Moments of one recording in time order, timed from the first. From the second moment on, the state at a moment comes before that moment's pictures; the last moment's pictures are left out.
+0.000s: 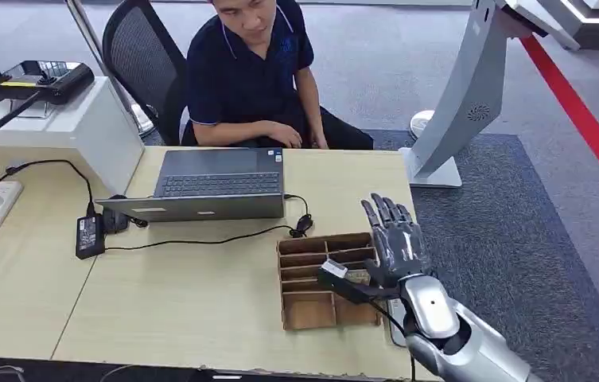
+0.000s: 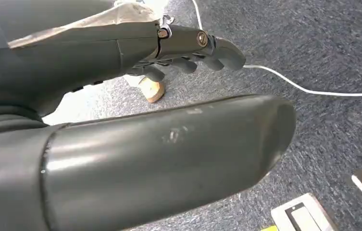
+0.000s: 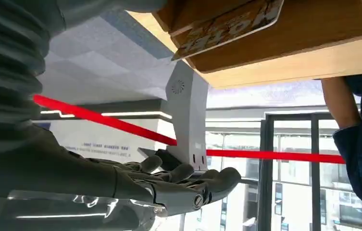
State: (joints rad) left arm -0.18 -0.20 0.58 -0.16 -1.46 0.61 0.11; right arm -0.47 -0.41 0.93 -1.47 1.02 -0.18 0.42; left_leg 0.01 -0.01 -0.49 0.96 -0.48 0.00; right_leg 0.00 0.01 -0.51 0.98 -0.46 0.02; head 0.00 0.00
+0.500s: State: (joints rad) left arm -0.18 -0.20 0.58 -0.16 -1.46 0.60 0.11; right arm -0.46 -0.41 0.92 -1.46 1.02 -0.22 0.40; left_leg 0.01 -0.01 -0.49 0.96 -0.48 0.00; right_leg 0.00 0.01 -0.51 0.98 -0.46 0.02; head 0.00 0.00
